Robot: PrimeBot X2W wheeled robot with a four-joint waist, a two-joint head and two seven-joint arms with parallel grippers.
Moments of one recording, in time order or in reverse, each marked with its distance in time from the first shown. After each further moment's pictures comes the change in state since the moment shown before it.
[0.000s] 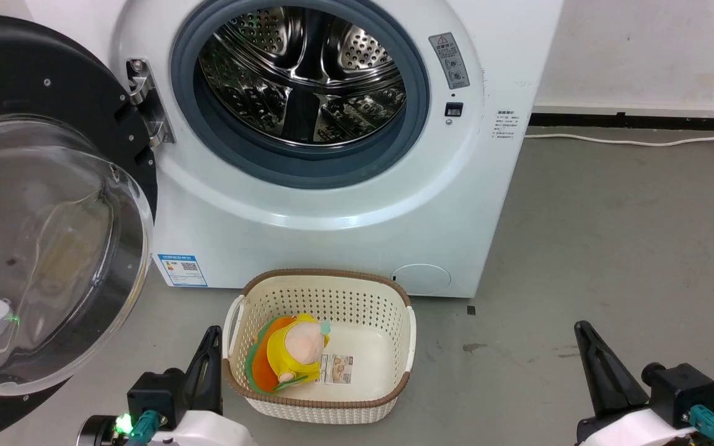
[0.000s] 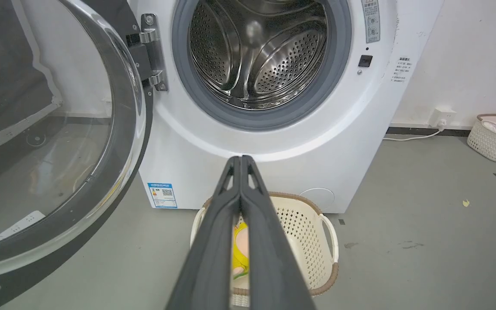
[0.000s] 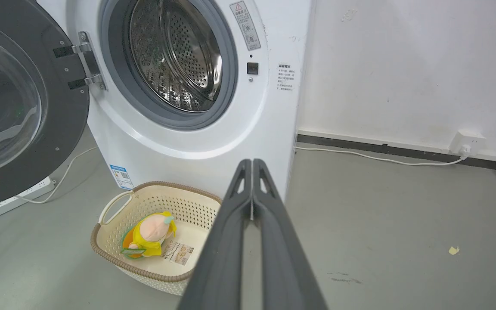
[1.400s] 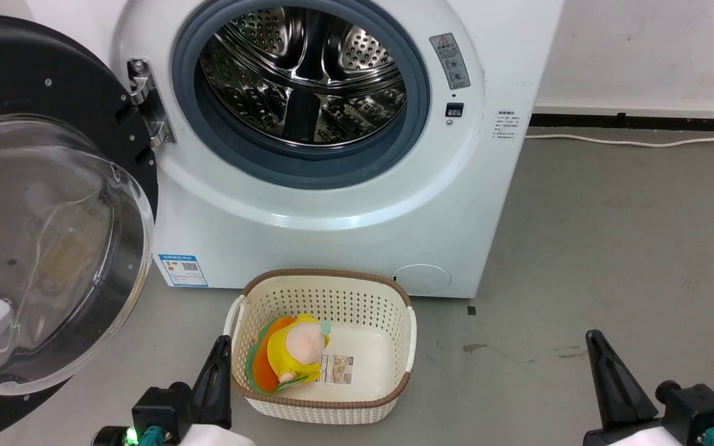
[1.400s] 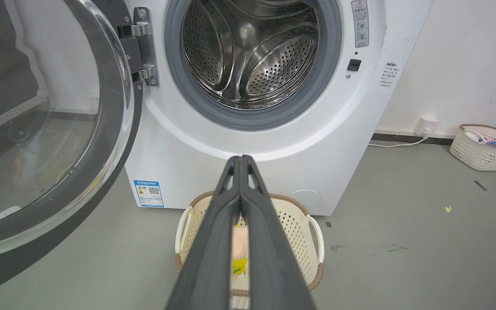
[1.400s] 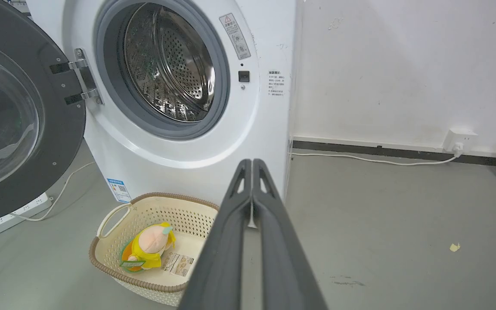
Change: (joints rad) left arm 0.008 0.011 -0.043 0.051 -0.062 0.004 -0.083; right arm 0.035 0.000 -0.008 0.012 0.029 0.000 -0.085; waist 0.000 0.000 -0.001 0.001
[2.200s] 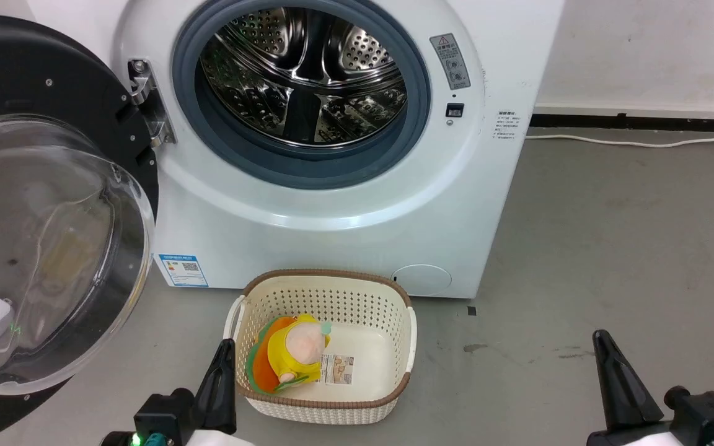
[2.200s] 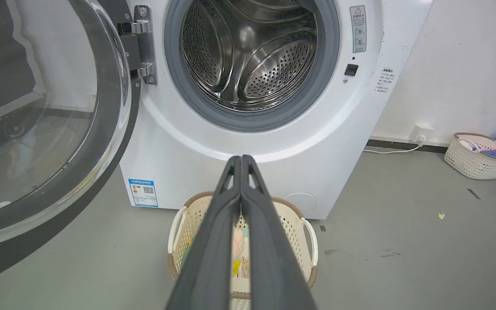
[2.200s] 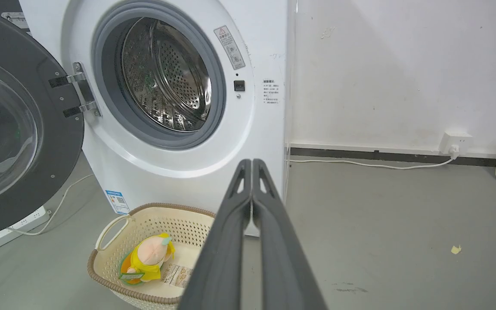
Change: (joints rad) left arm 0.000 0.001 -0.020 0.026 -0.035 0.002 -0.050; right arm 0.007 0.000 -0.004 0.005 0.022 0.000 -0.052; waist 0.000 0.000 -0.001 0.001
